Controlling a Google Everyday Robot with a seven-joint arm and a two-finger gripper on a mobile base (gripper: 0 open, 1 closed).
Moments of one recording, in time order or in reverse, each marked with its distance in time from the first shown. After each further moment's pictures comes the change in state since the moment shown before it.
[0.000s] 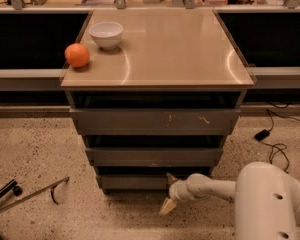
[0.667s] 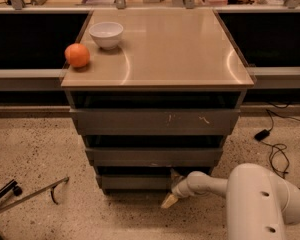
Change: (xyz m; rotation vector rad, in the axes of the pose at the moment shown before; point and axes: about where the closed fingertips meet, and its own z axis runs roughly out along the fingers) arm 0.027 -0.037 0.017 0.069 0.036 0.021
